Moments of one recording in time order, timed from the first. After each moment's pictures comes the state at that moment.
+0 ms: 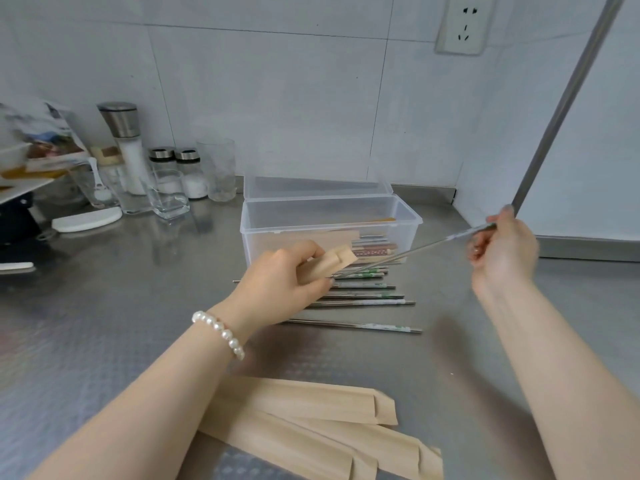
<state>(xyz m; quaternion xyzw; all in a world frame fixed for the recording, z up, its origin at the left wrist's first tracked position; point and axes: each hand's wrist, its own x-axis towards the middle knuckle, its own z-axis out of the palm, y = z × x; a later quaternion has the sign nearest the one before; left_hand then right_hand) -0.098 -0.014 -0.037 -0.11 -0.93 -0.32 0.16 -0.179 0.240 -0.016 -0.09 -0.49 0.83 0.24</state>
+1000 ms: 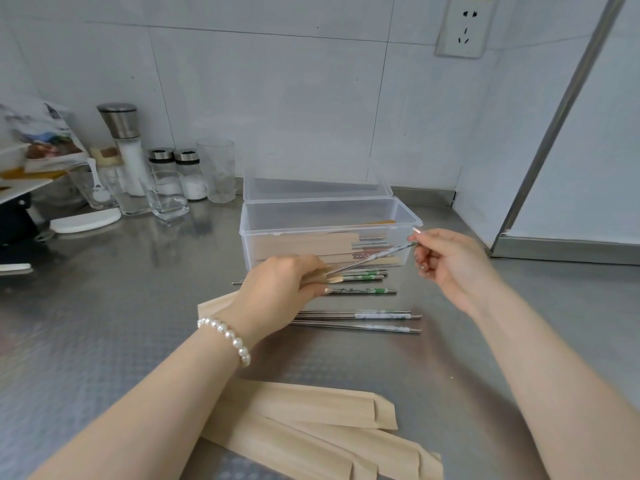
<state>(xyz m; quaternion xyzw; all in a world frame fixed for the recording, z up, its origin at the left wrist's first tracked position) -0.104 -0.014 -0.048 -0.12 -0.94 -0.25 0.18 -0.170 0.218 -0.027 0.04 -0.67 0.74 0.00</state>
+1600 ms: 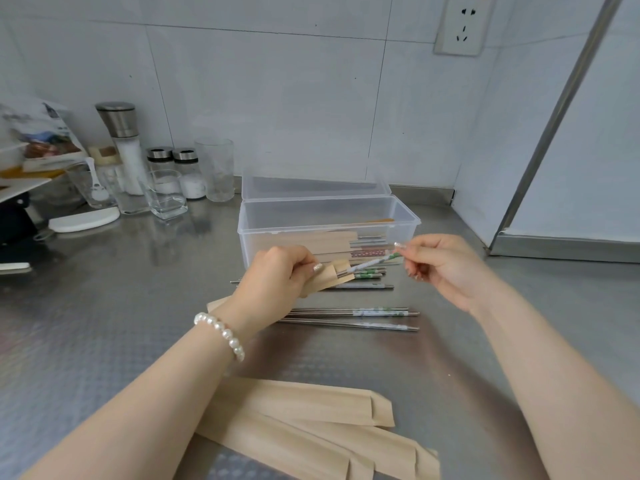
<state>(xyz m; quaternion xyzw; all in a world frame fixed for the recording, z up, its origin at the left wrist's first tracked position) -0.102 -0.010 -0.039 -0.07 -0.92 -0.35 0.17 -0.164 0.218 -0.025 0.11 -0.72 0.68 -0.06</state>
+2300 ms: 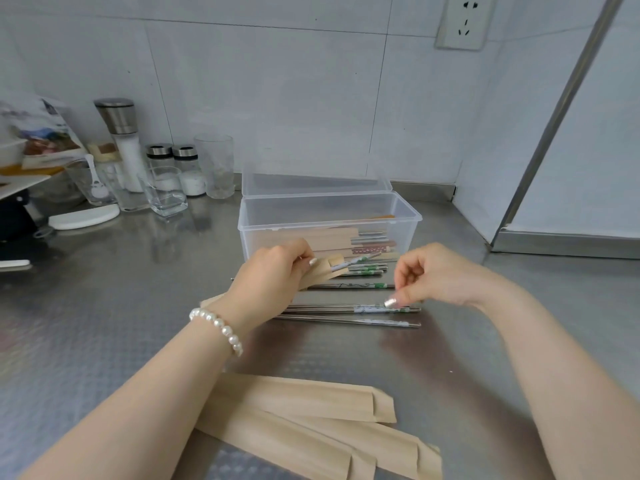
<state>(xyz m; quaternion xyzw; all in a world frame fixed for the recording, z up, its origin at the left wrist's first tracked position) -0.105 -0.016 -0.040 -0.07 -0.94 -0.29 0.16 -0.151 0.219 -0.016 0.22 -0.88 0.40 -0.15</state>
